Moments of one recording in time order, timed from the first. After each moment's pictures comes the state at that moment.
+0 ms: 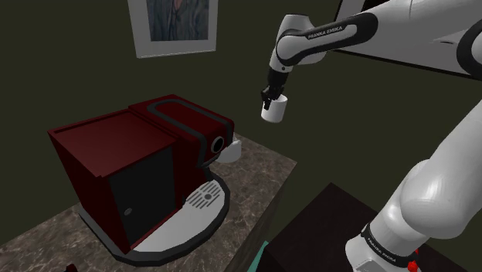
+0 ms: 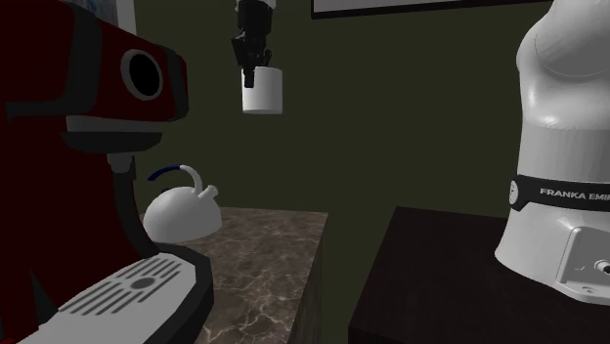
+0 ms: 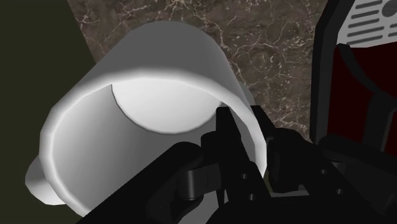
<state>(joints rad) 0.04 -0.04 -0.10 -2.02 -0.01 2.10 -0.12</state>
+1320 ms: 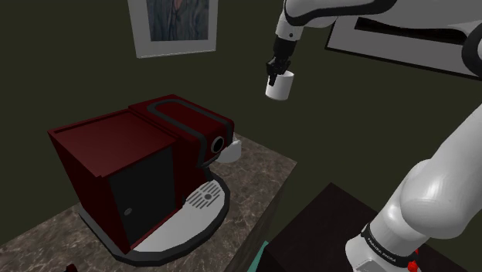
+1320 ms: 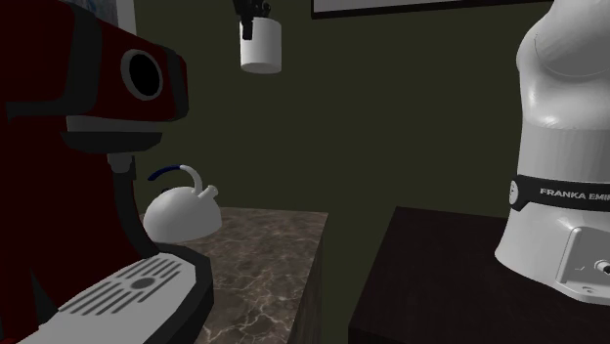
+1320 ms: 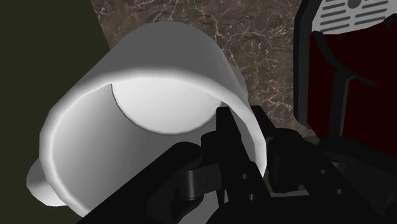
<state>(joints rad) 0.04 -0.06 -0.10 -1.77 -0.01 1.83 -0.12</state>
